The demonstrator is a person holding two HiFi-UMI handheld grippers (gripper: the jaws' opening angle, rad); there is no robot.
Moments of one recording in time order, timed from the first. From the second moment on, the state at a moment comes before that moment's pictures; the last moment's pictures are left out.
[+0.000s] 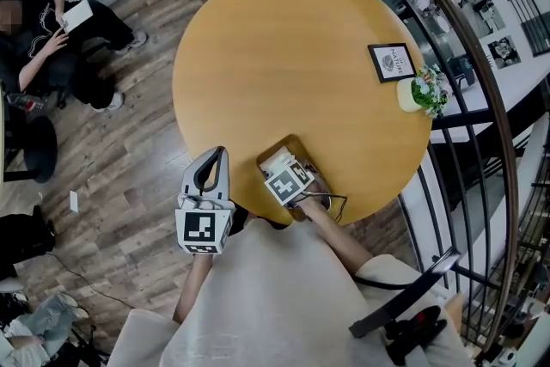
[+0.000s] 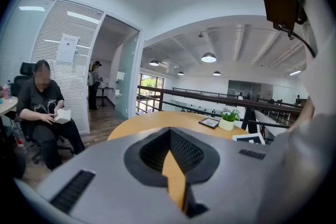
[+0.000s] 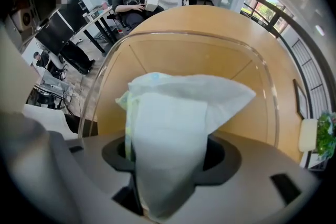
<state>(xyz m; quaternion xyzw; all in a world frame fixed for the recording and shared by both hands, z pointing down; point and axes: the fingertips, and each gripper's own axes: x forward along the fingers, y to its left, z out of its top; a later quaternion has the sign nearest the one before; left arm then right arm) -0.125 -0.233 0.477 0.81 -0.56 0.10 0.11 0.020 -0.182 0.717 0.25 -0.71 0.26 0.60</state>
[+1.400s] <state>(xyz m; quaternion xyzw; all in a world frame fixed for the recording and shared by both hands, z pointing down) -0.118 -0.234 0.472 0.83 -0.54 0.09 0.10 0.031 -0.203 0.600 0.33 -0.77 0.19 0.50</state>
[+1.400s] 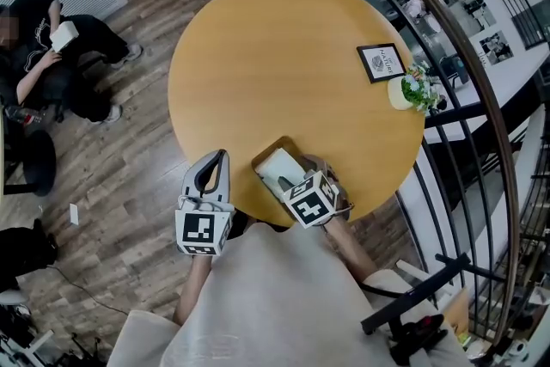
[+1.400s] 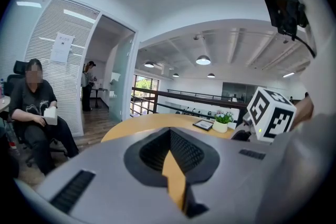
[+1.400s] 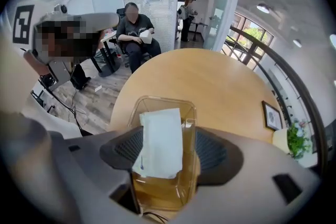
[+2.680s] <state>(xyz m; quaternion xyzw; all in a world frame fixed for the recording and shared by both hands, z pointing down) -0.057 -0.224 0.472 0.85 -0.50 0.15 0.06 0.049 -0.219 0.497 0.44 -0.88 0.14 0.11</state>
